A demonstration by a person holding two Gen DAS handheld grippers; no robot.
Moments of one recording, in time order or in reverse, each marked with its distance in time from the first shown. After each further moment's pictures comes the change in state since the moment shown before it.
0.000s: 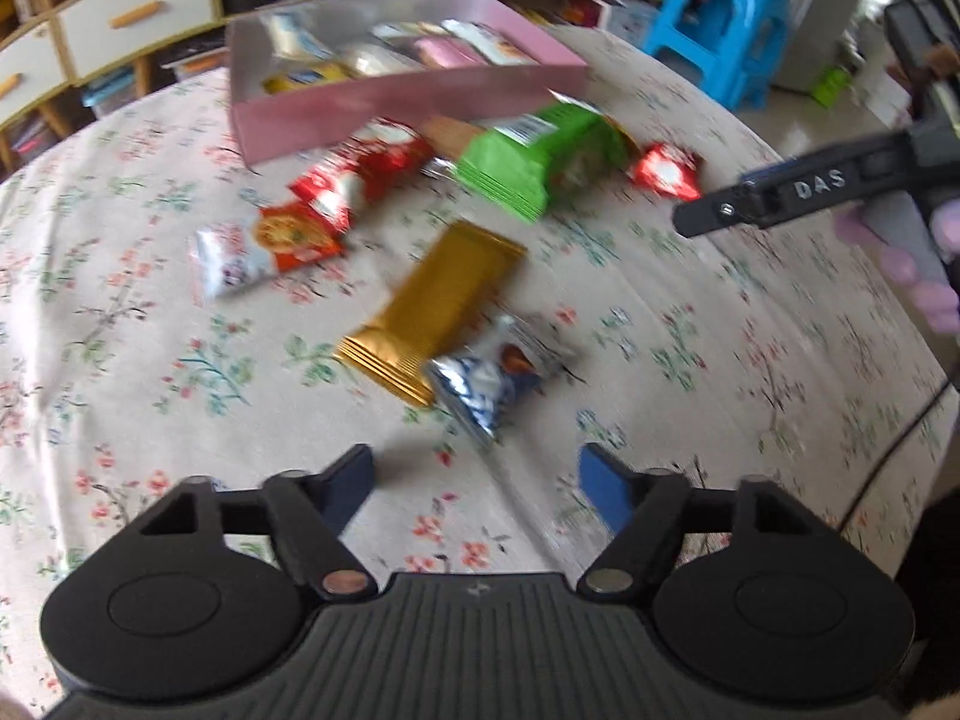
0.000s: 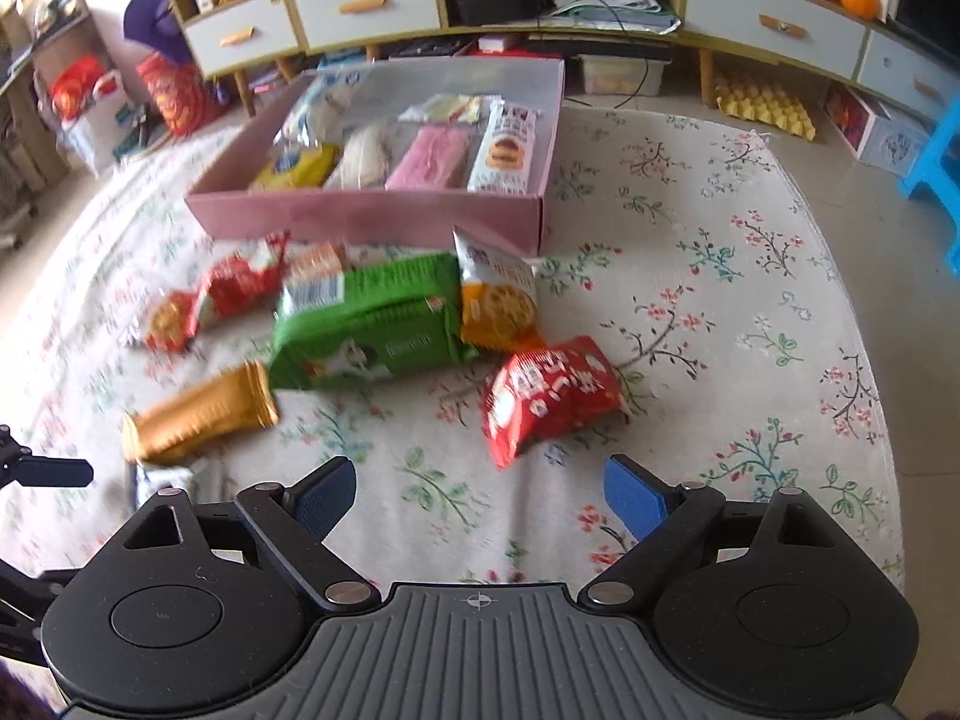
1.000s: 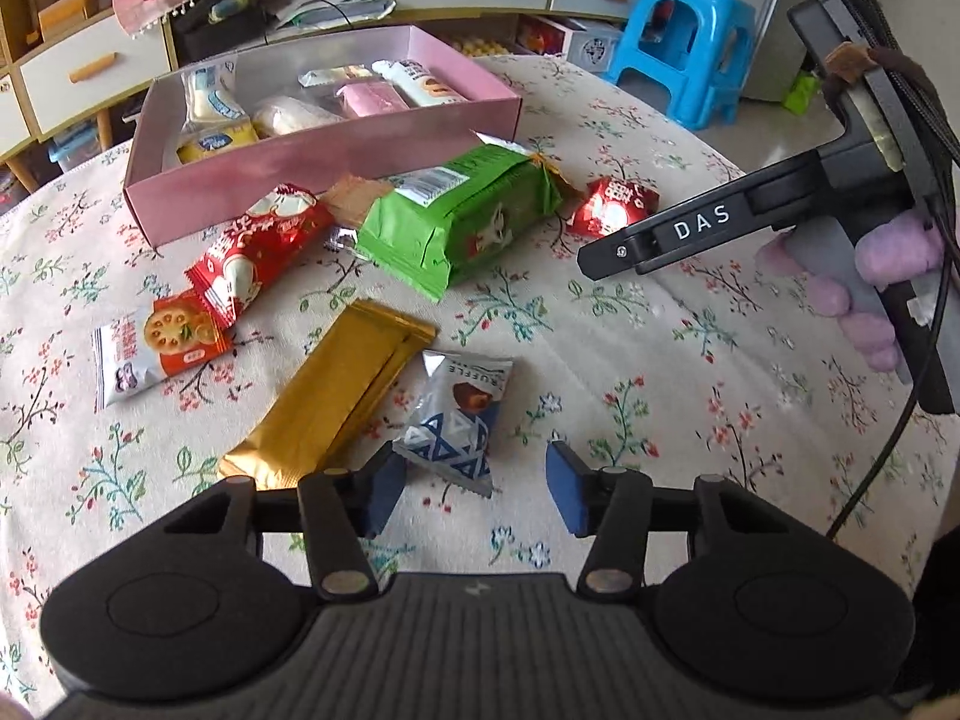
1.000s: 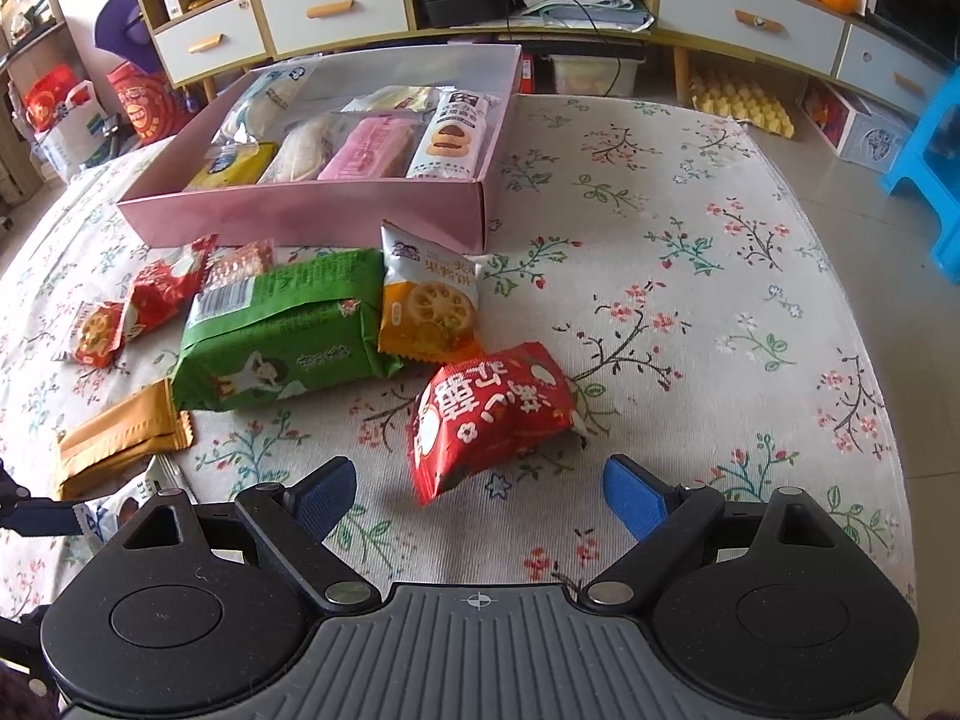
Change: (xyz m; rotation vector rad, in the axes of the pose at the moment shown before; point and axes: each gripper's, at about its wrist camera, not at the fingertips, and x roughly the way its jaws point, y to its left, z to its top) left arm 0.029 -0.032 0.031 0.047 -0.084 -0.008; right arm 0.030 -0.019 0.005 0.042 -0.039 -0.047
